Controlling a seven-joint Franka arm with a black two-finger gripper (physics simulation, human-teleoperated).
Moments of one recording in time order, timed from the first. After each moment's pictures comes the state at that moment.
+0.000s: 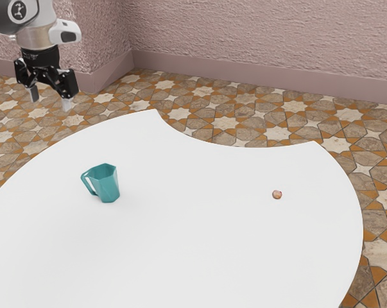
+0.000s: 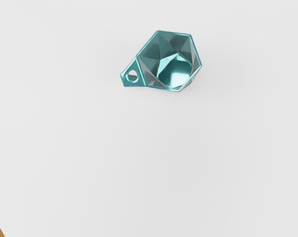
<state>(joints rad) -0.11 -0.10 0.25 -1.67 0.19 1.56 0.01</state>
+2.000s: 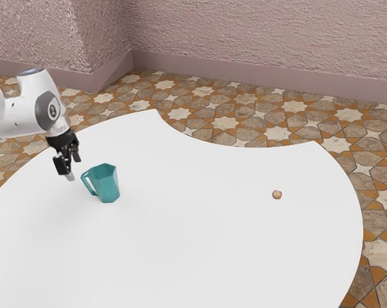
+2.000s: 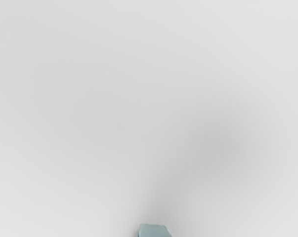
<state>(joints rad) -0.01 0.33 0.44 -1.89 -0.25 2.20 -1.56</state>
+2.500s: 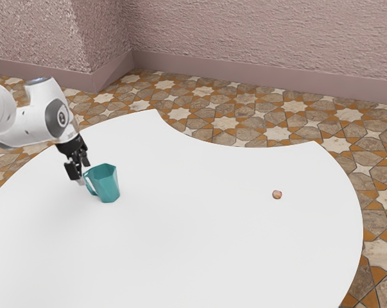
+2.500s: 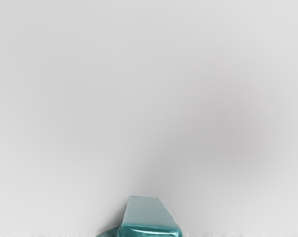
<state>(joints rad) 0.00 0.38 0.39 -1.89 -0.31 2.26 -1.58</state>
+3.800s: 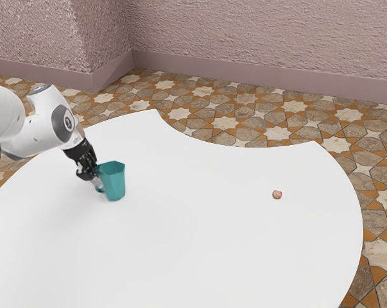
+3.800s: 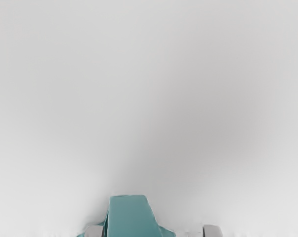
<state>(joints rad) 0.01 0.43 0.37 -1.89 -0.47 2.32 -1.46</state>
